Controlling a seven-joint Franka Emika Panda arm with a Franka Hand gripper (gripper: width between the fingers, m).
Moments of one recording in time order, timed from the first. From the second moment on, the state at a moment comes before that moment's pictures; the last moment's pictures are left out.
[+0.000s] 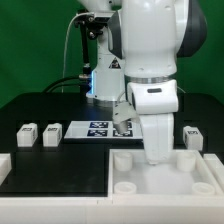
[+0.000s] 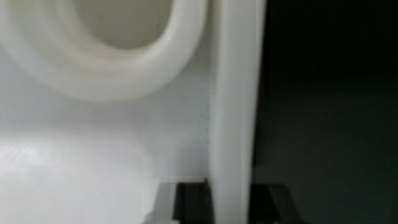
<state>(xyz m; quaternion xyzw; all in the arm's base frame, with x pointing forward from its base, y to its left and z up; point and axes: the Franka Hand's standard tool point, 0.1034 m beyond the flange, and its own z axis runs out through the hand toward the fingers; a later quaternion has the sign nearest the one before) 0.490 0.063 0.008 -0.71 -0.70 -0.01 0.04</state>
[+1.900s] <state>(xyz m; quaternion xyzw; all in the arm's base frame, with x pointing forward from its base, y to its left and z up) 0.482 0.067 0.040 -0.76 -0.65 -0.01 0.02</state>
